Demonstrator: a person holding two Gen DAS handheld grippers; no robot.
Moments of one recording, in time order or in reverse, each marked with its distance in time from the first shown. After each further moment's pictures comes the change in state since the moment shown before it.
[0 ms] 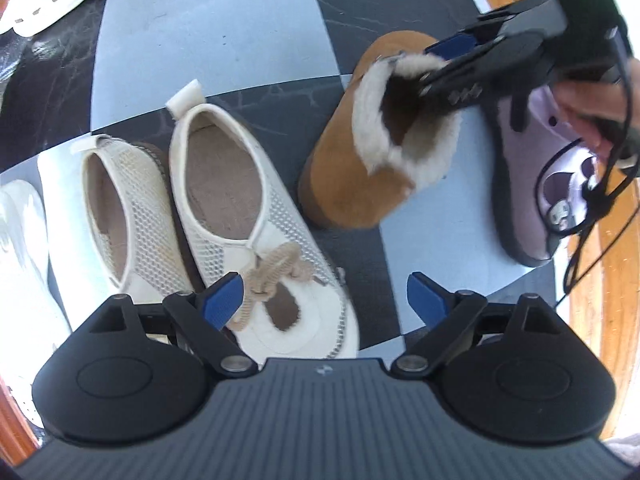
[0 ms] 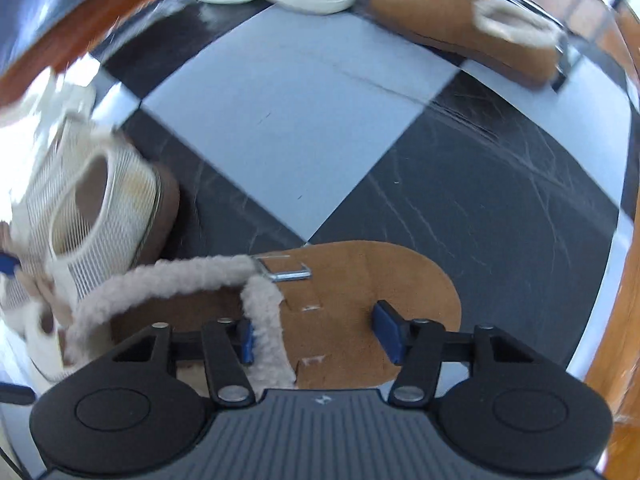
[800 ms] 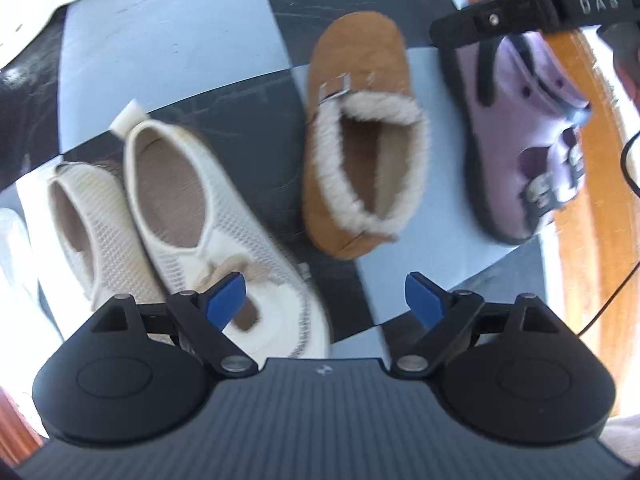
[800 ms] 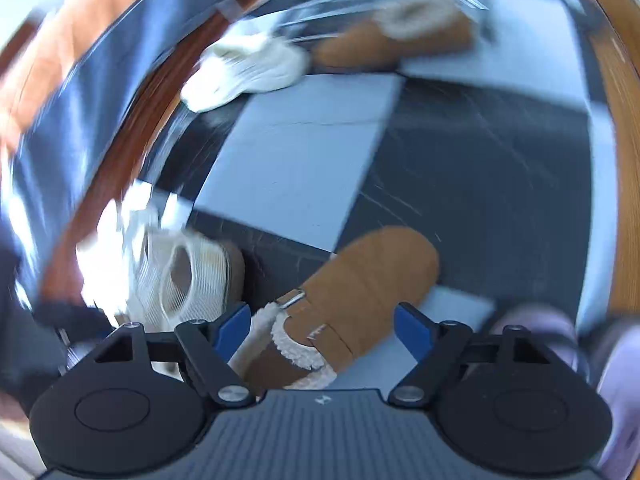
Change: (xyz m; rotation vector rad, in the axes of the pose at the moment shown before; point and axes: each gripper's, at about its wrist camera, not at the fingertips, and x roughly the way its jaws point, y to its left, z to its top) left arm 0.010 -0.030 0.001 0.129 0.038 0.032; right arm -0.079 -0.033 -0.035 0.075 -0.137 0.192
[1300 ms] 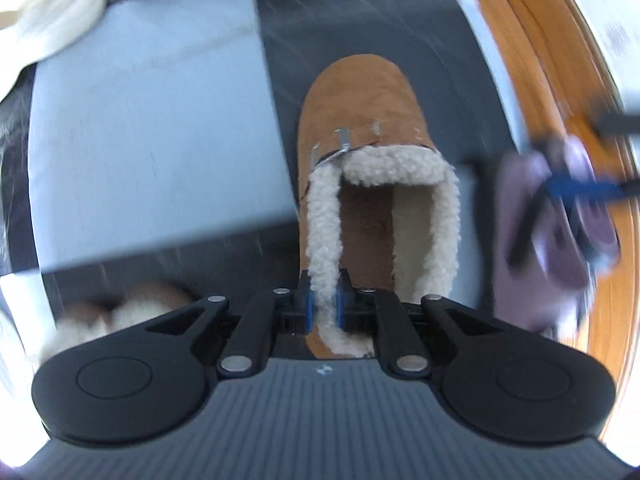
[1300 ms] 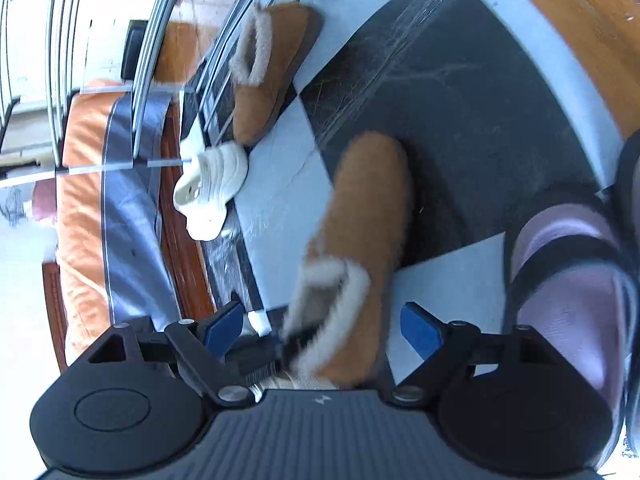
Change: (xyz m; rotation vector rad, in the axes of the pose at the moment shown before) left arm 0.029 -0.003 0.123 -0.106 0.018 -0.059; right arm -0.002 -0.152 -0.018 0.916 -0.015 0.438
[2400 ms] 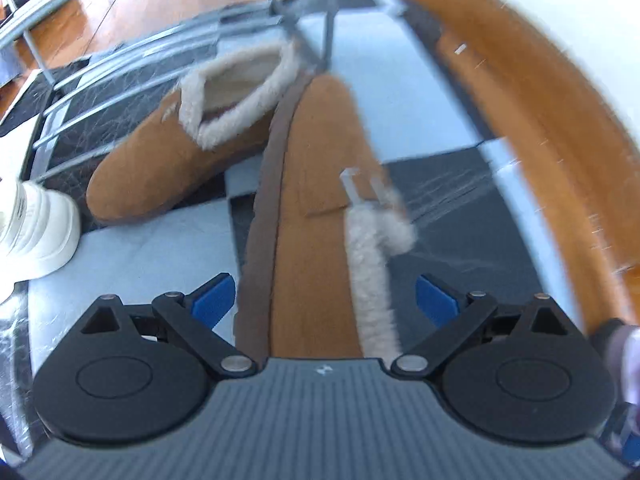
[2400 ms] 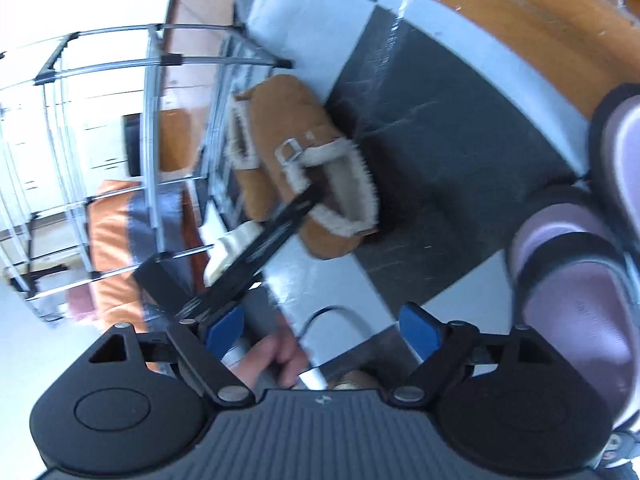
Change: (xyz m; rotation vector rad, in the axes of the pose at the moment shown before) left arm 0.042 -0.027 0.165 0.042 -0.404 0.290; right arm -0.039 -0.030 0.011 0.255 -0.186 0.156
